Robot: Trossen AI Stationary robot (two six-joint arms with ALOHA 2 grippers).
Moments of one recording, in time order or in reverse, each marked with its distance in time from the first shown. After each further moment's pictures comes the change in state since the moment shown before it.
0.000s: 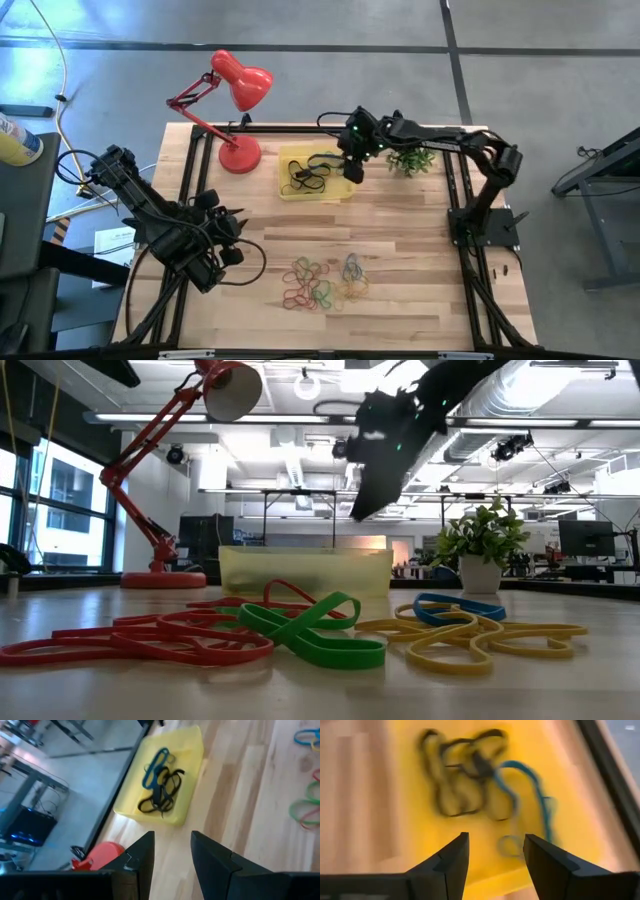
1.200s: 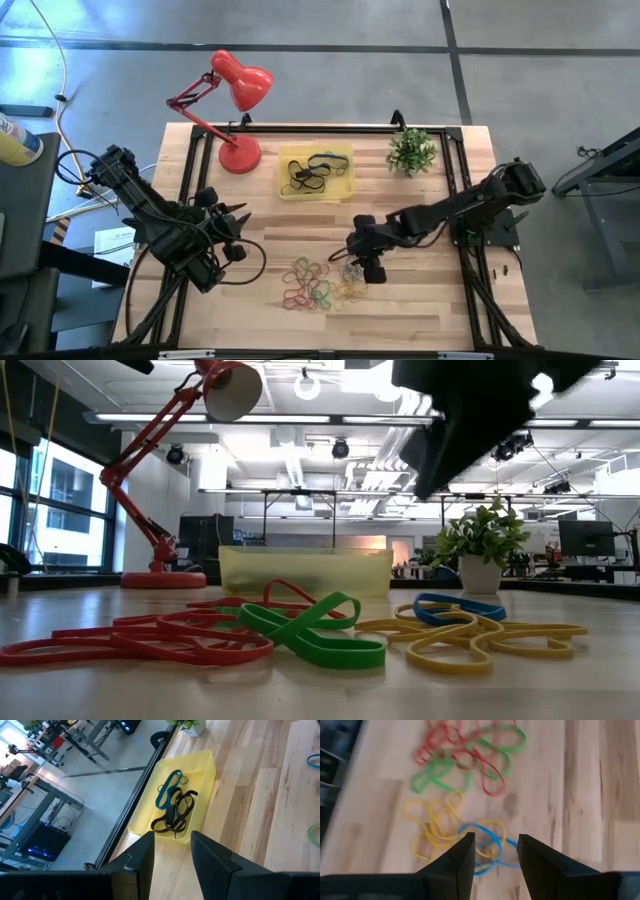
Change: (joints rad) left arm 0.000 0.000 0.000 0.000 -0.122 0.008; right arm 0.762 -0.139 -0.313 0.188 0.212 0.408
